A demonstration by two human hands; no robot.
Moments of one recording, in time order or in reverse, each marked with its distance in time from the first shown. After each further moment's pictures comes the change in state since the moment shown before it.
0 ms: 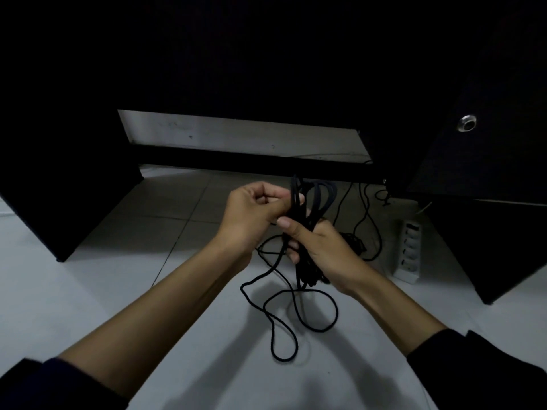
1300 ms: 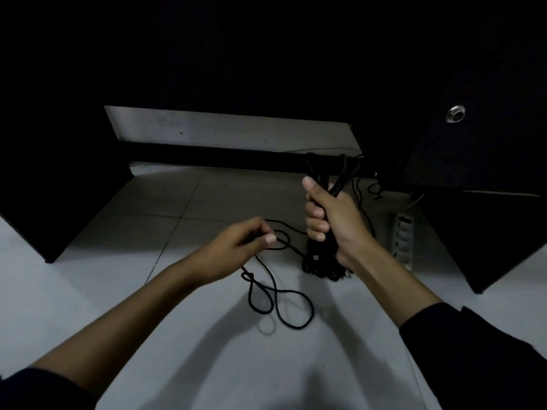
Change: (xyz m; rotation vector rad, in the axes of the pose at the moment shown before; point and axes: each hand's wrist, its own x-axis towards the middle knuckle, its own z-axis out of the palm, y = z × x) left_hand 0.000 -0.049 -0.046 0.623 -0.457 0.083; right_hand 0.011 -0.012 -0.029 0.270 0.282 0.088
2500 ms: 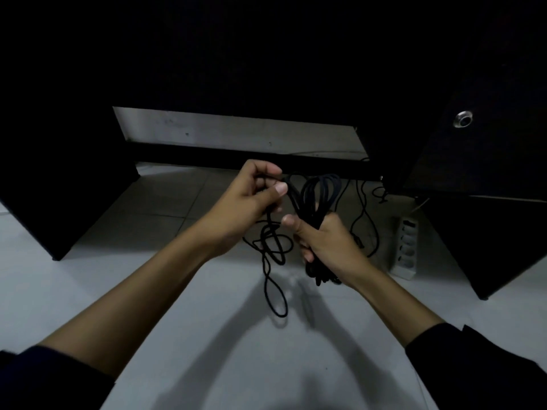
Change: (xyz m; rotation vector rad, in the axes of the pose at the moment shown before) left_hand 0.020 0.057 -0.015 -0.525 0.259 0.049; right_hand -0.019 0.013 0.011 -0.365 -0.158 -0.133
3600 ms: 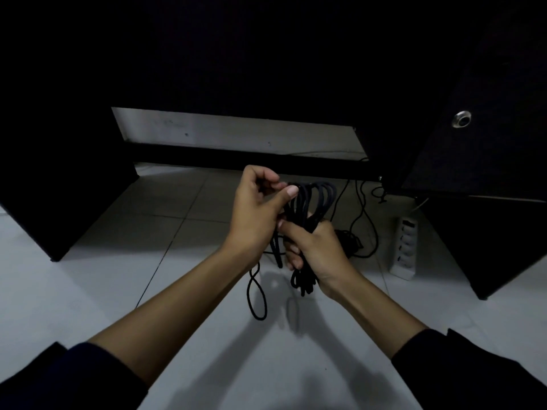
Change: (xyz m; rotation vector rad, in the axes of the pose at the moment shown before) left_hand 0.004 -0.019 0.031 -0.100 0.295 0.109; right_hand -0.006 0.004 0.021 0.209 0.075 0.084
